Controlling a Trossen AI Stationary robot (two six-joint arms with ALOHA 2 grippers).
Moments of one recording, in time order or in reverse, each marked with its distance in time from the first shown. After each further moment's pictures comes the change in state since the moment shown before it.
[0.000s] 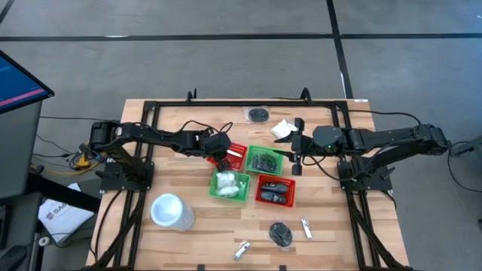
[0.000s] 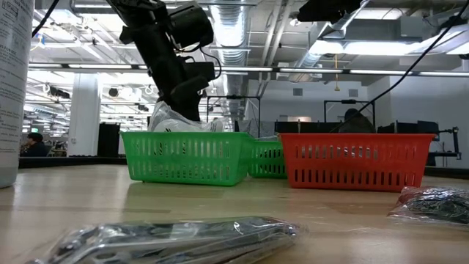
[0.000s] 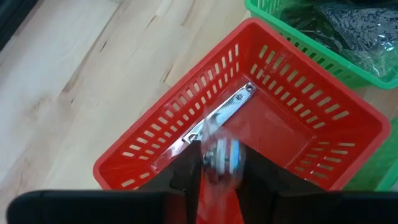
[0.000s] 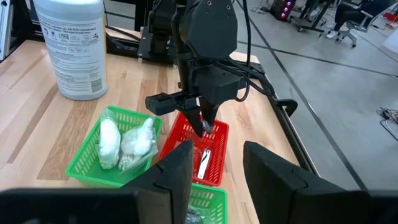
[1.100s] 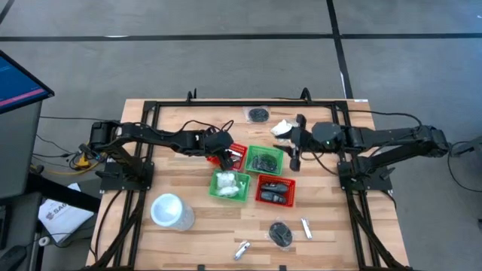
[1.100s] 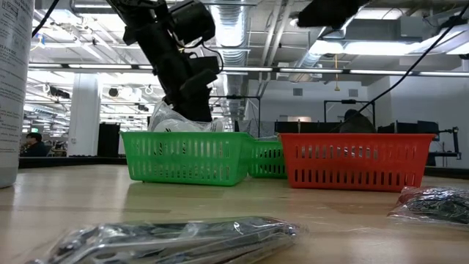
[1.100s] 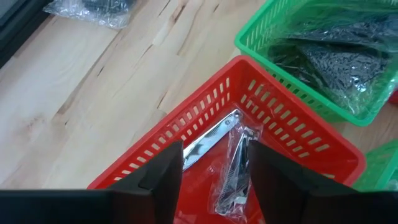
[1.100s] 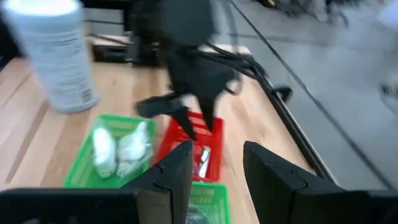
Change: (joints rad) left arm -0.002 0.000 0.000 0.086 0.001 -0.017; right arm -0.049 0.000 0.000 -0.007 0.000 0.105
